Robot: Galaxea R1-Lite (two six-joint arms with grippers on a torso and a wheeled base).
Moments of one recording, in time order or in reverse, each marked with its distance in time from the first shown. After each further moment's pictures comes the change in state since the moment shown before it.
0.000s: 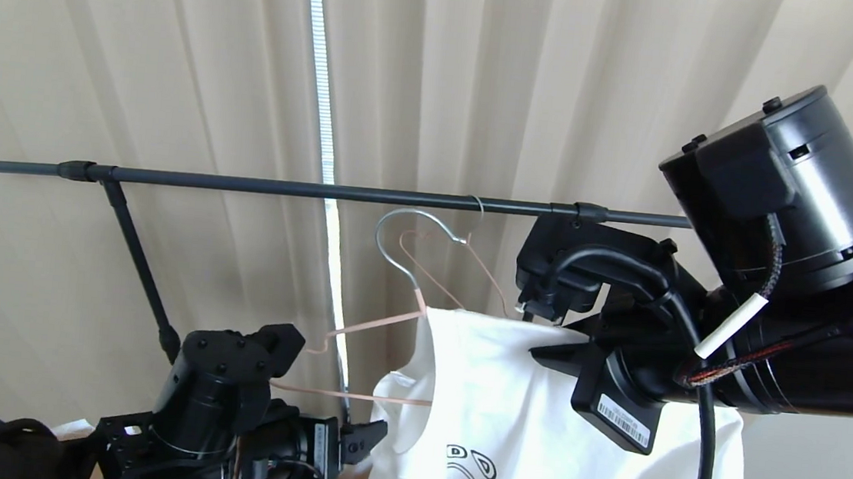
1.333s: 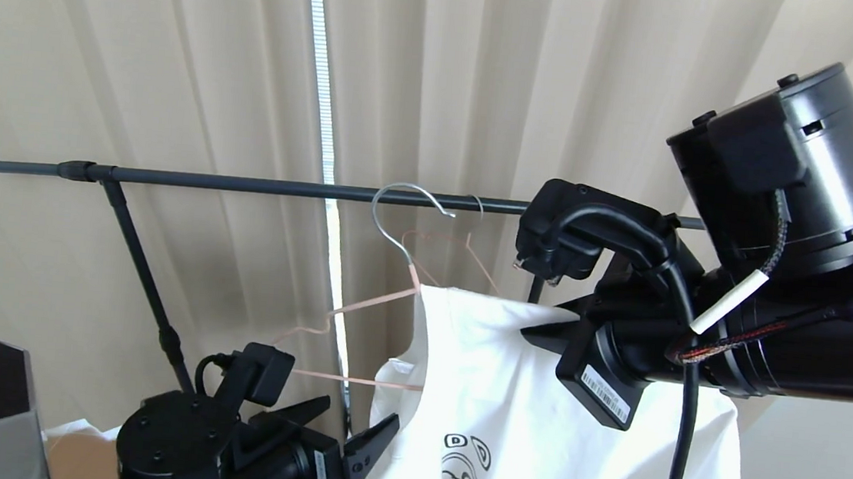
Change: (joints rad) left arm -0.065 0.204 0.284 -0.805 0.081 0.119; right arm -0.001 0.004 -0.004 -0.072 0.001 0.074
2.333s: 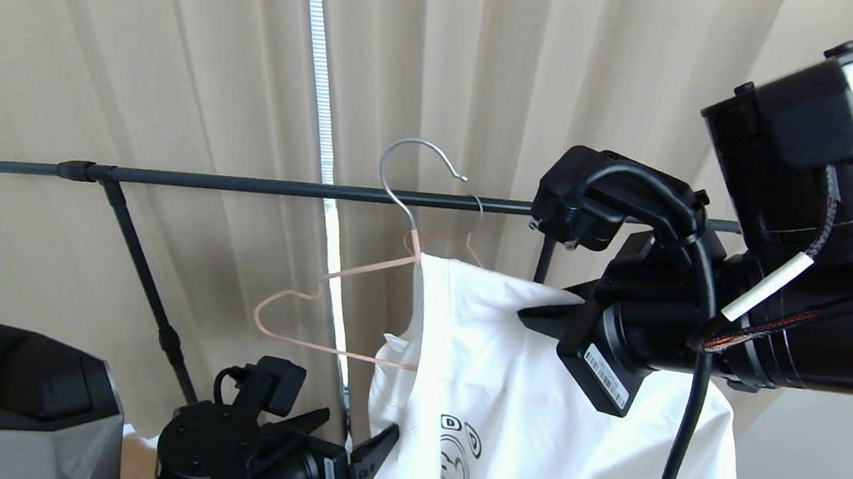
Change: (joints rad) left arm 0.008 0.102 -0.013 -0.033 0.035 -0.009; right arm 0.009 -0.023 0.004 -0.051 0.009 0.085
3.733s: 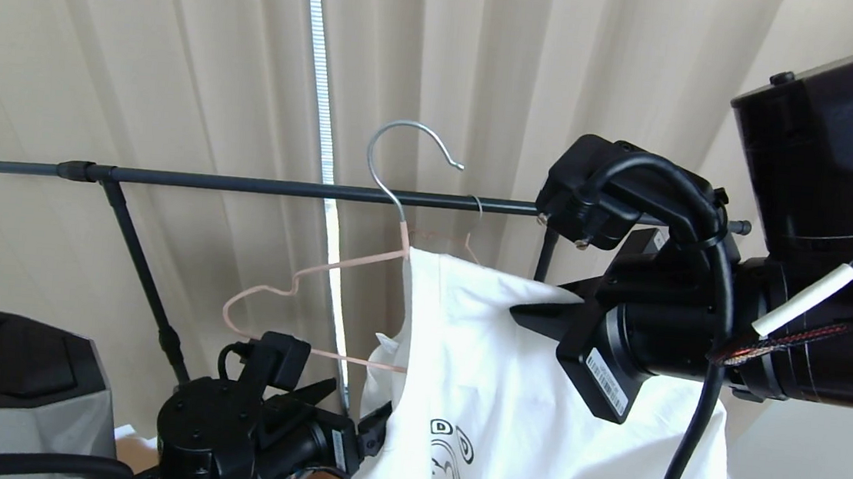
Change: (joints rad) left arm 0.020 -0.018 -0.066 0.001 0.000 0.061; right arm 0.027 -0.027 0.047 -0.083 0.010 0.002
